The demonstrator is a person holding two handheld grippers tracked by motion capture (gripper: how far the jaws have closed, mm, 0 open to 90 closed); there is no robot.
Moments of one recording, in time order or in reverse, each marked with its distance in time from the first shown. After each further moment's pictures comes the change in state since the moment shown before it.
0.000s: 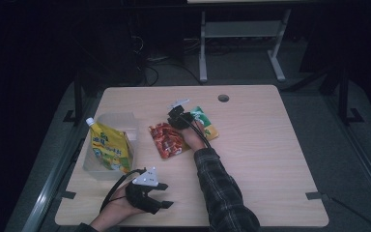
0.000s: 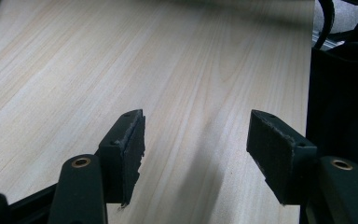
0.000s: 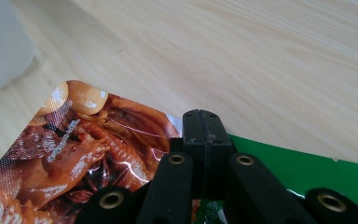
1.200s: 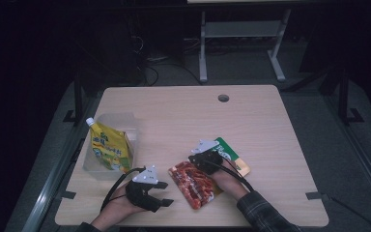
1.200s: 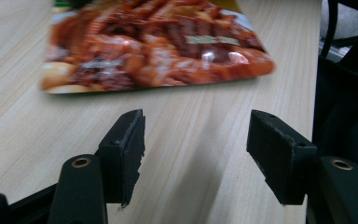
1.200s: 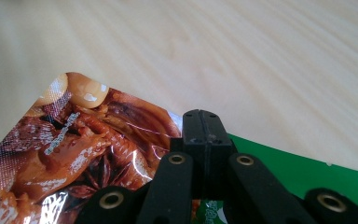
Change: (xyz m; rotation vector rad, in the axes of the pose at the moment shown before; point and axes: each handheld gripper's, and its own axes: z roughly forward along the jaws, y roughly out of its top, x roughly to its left) left arm 0.004 0.002 0.000 -0.012 0.001 -0.032; right arm 0.049 -0.119 -0.140 0.031 0.071 -0.153
